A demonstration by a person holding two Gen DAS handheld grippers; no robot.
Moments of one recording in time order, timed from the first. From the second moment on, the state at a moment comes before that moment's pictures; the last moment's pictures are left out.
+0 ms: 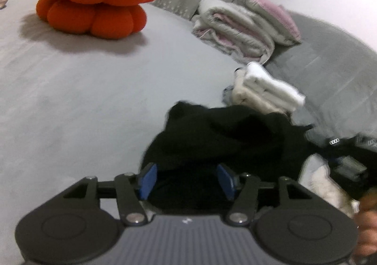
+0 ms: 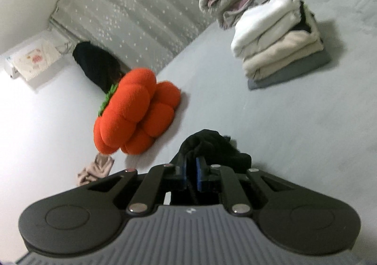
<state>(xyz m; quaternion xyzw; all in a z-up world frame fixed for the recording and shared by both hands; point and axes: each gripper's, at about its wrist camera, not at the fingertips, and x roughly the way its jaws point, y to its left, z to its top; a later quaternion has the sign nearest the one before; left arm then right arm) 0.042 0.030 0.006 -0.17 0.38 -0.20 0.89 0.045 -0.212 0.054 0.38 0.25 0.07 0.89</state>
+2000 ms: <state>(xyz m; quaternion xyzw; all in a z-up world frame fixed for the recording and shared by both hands) 0.044 0.098 0.028 -0.12 0.32 0.05 0.94 0.057 -0.160 0.031 0.24 0.45 0.19 0.84</state>
